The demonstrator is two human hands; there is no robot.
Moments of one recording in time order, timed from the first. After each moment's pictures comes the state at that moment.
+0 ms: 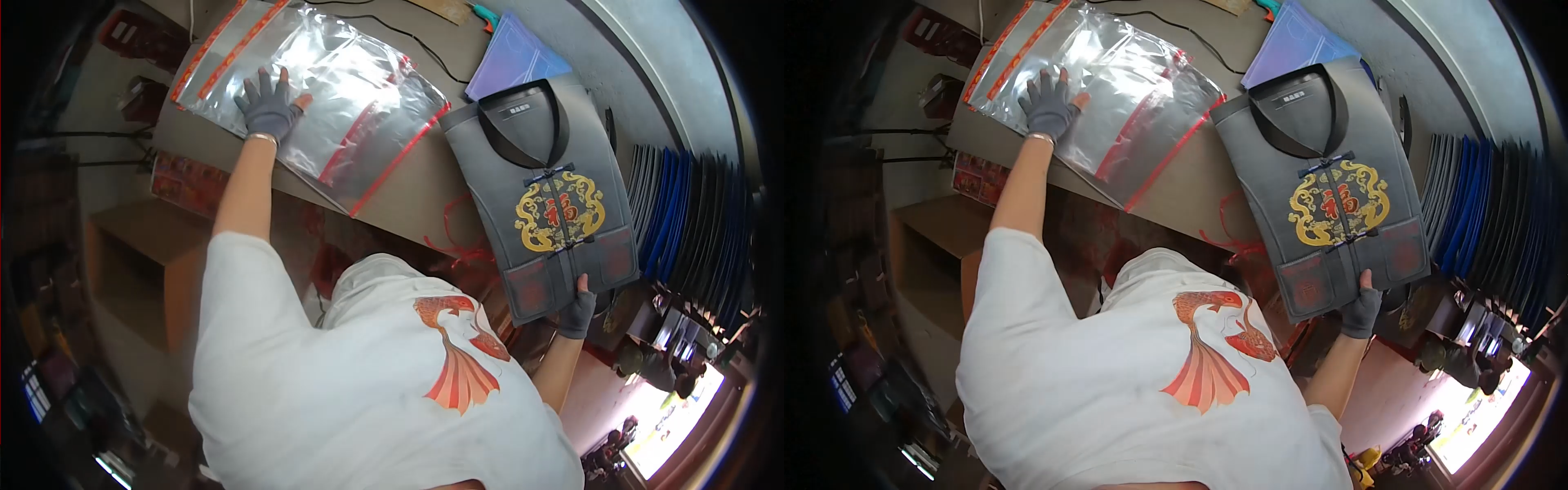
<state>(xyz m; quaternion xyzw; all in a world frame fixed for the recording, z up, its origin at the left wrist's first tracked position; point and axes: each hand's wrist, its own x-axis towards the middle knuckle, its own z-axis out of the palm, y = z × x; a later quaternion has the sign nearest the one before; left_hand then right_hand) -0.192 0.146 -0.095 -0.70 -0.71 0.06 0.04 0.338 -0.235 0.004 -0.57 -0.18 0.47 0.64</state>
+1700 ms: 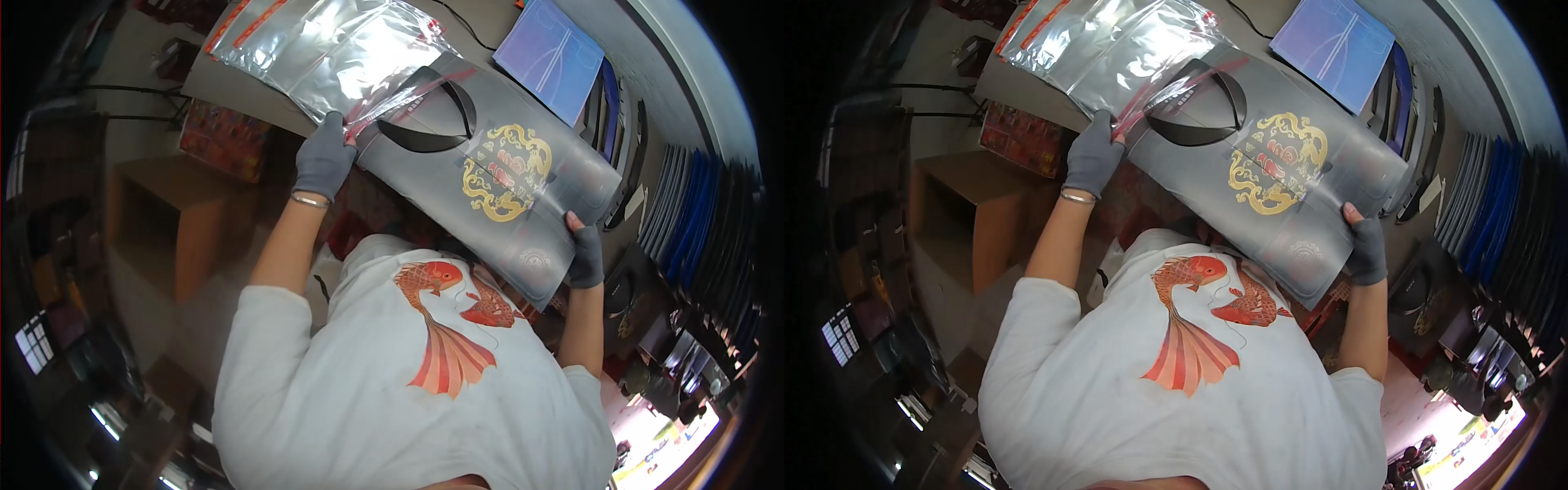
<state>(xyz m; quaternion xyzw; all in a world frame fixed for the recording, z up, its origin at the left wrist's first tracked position) -0.127 -0.046 -0.037 -0.69 -0.68 -0.15 -0.17 0.293 -0.156 0.015 -0.58 -0.17 0.65 0.45</state>
